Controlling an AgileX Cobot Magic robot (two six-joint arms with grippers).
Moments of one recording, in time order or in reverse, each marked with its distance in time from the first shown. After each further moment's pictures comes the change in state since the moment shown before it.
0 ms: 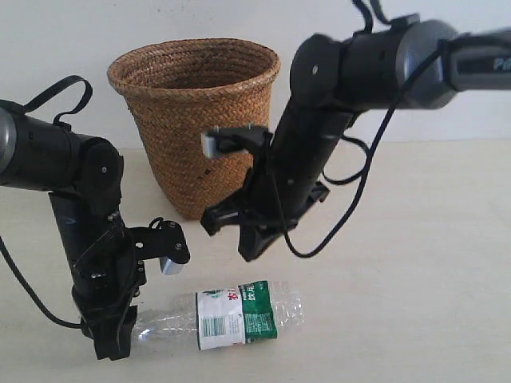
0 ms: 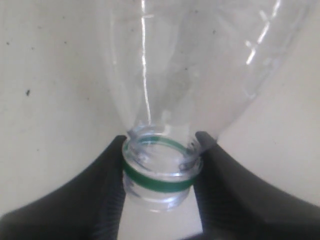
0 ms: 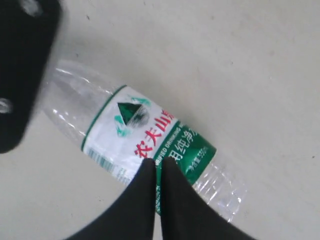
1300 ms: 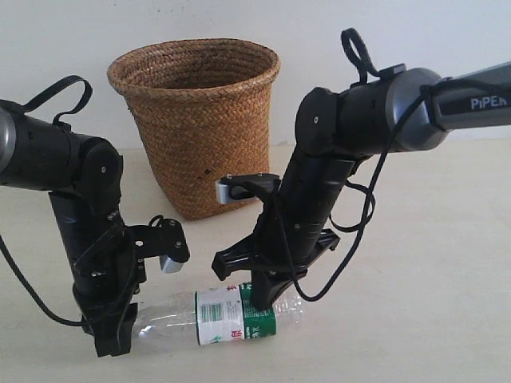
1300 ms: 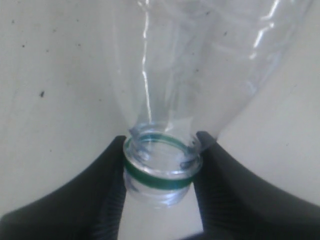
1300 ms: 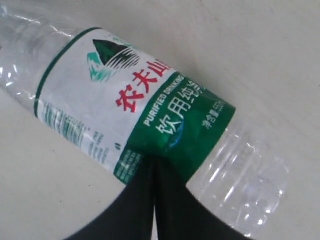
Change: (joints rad) left arm 0.000 0.000 -0.002 0.008 -0.019 0.006; right arm -0.007 0.080 0.129 0.044 -0.040 0.004
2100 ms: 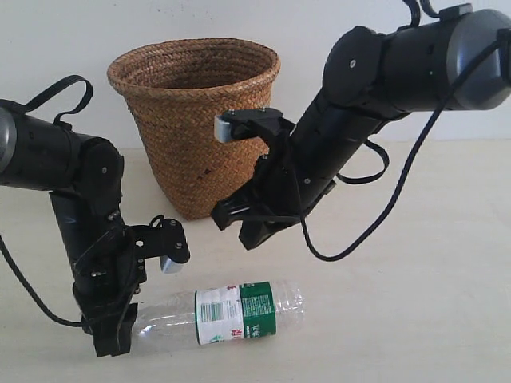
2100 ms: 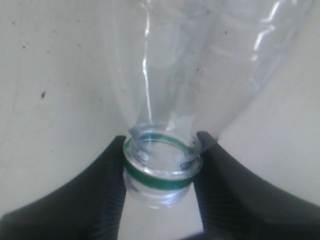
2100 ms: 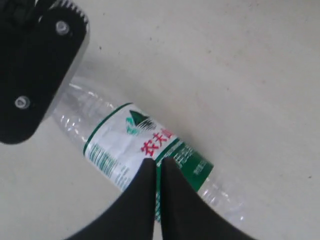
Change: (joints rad) left arm 0.000 0.000 -0.002 0.011 0.002 0.000; right arm -0.021 -0.164 0.018 0.067 -0.126 -0.159
